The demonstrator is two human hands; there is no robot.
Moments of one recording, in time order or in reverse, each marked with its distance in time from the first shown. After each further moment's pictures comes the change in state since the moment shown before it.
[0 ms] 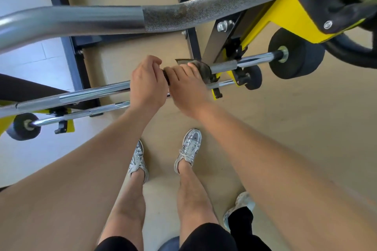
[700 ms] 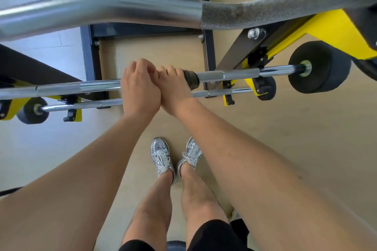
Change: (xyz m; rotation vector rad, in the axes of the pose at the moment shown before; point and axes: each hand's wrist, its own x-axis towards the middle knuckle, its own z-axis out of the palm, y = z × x) left_hand -0.010 -0.061 -0.038 0.131 0.104 -0.022; right_hand 0.050 -0.087 0.016 -0.171 -0.240 -0.068
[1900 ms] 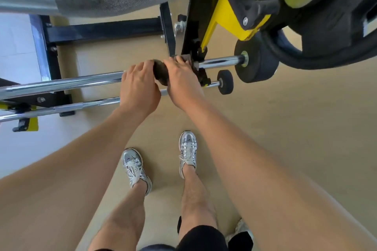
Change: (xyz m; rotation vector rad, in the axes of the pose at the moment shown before) left_hand -0.039 0.121 0.073 0.190 -0.208 0.244; right_hand -0.105 0.151 -0.019 0.445 0.147 0.289
